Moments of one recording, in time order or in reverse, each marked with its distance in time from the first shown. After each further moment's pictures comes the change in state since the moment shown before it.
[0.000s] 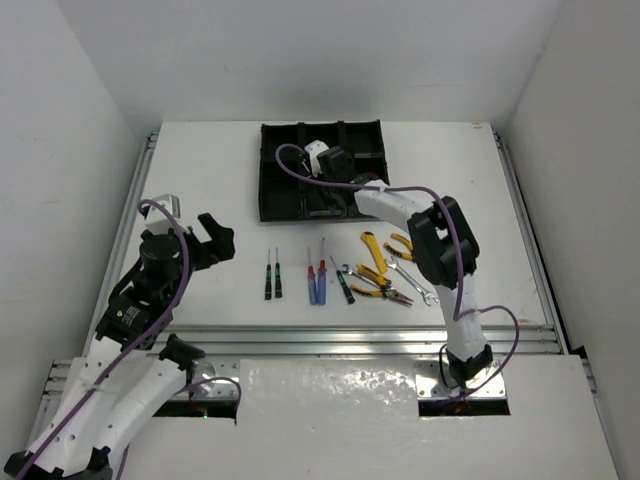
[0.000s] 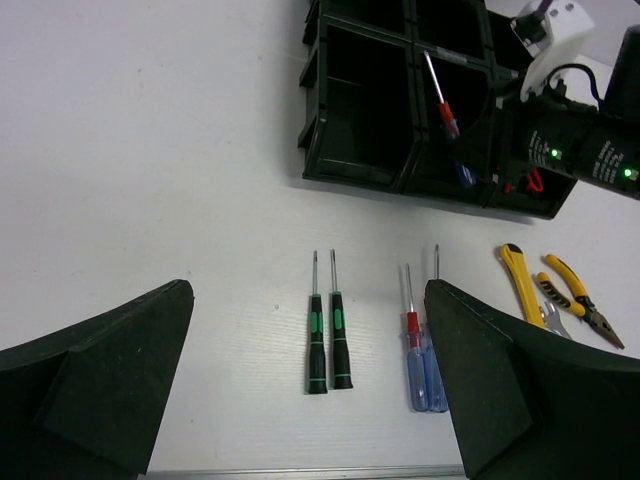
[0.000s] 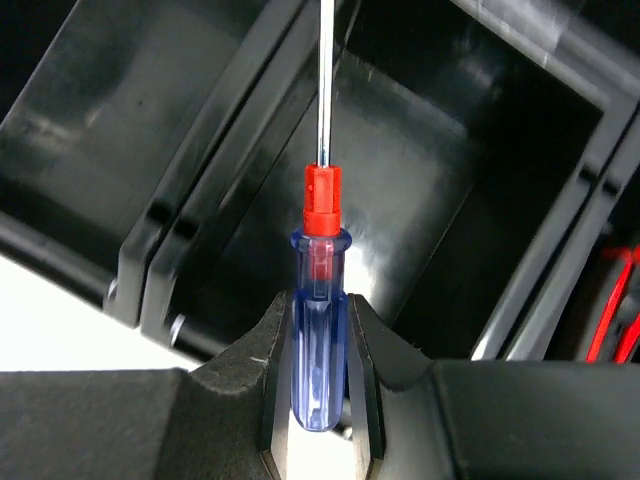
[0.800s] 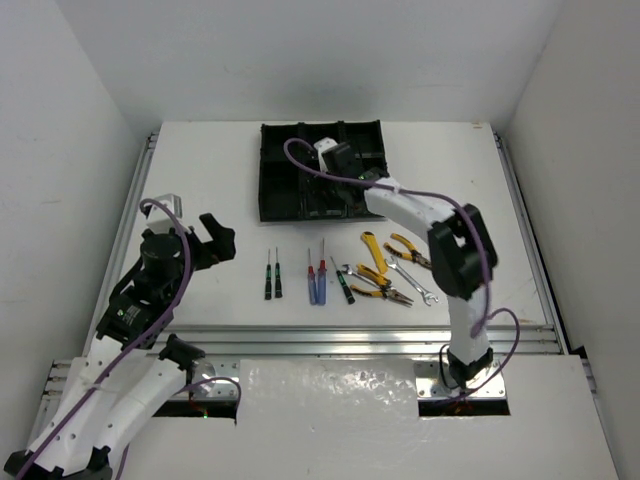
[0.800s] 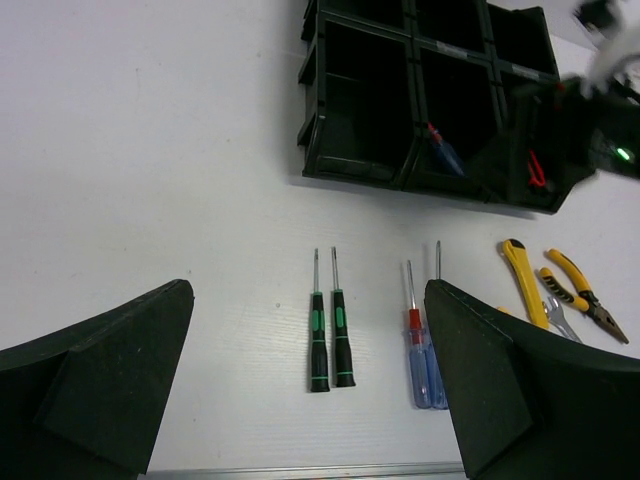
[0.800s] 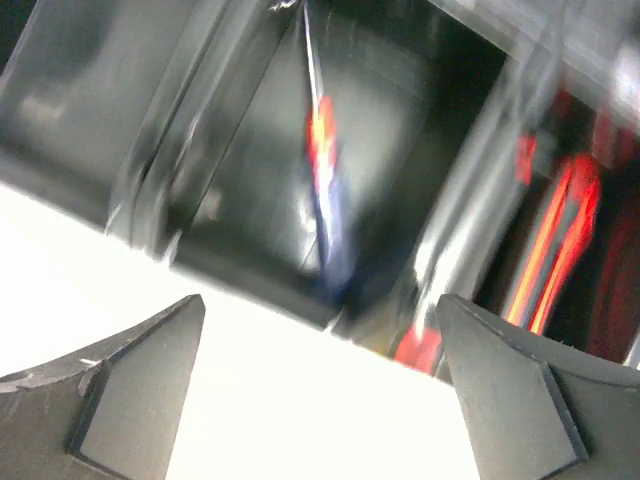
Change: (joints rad) left arm 0.000 0.008 0.000 0.003 0.011 0.011; right arm -0.008 -0.029 0.095 -0.178 0.036 0.002
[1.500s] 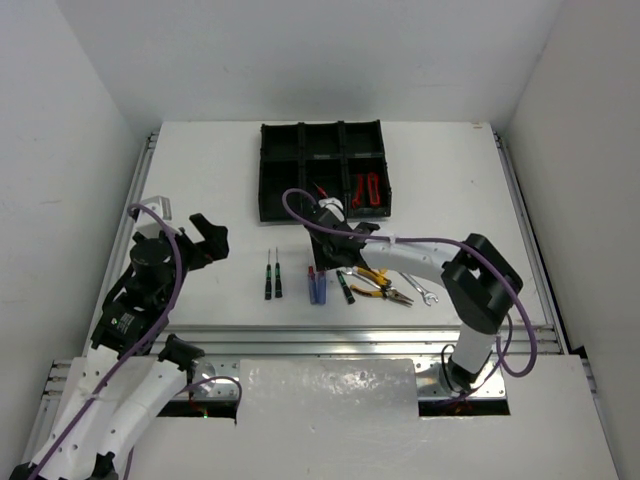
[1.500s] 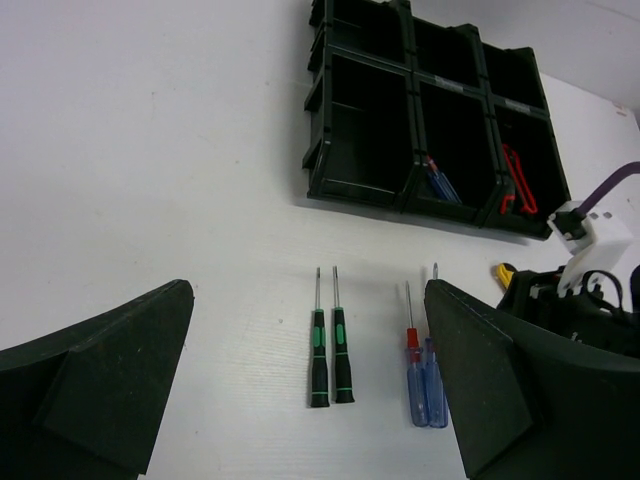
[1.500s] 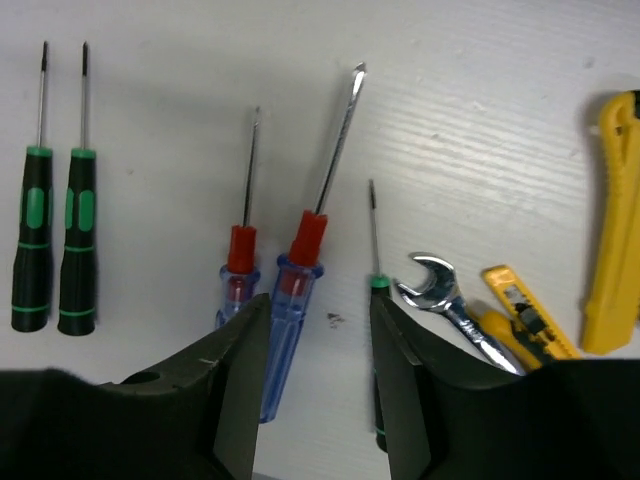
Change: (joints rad) left arm 0.044 -0.051 0.000 0.008 0.005 0.003; right arm 0.285 -0.367 -0.555 -0.044 0.143 0.611
